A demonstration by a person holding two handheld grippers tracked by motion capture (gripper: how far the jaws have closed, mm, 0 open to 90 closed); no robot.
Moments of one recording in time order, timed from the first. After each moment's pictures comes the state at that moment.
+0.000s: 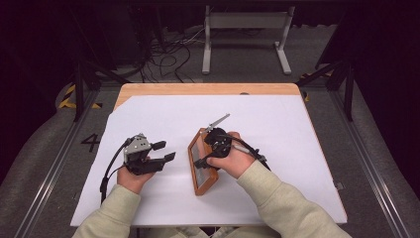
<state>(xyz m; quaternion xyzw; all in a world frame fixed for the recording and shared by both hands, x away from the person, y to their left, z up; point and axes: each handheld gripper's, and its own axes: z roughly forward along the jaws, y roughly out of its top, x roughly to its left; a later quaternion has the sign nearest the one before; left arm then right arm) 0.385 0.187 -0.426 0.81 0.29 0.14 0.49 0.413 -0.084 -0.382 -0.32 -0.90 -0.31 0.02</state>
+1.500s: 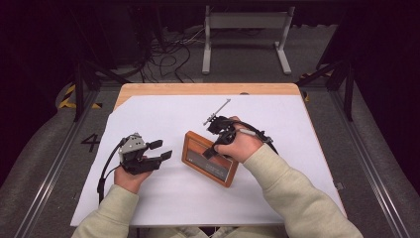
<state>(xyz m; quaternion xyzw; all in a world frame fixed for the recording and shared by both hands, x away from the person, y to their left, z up) 0.383 0.196 -0.424 0.79 0.31 0.15 0.51 0.433 -0.094 -0.346 -0.28 -0.93 -0.25 0.05</state>
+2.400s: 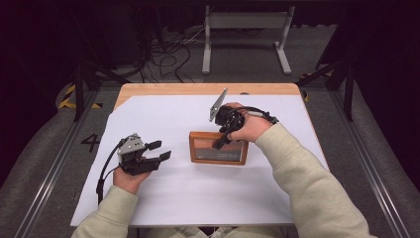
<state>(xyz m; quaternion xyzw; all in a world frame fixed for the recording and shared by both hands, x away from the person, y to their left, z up) 0.383 0.199 -0.425 0.79 0.31 0.15 0.50 0.476 -0.111 -0.339 -0.06 -0.97 -0.22 0.06</state>
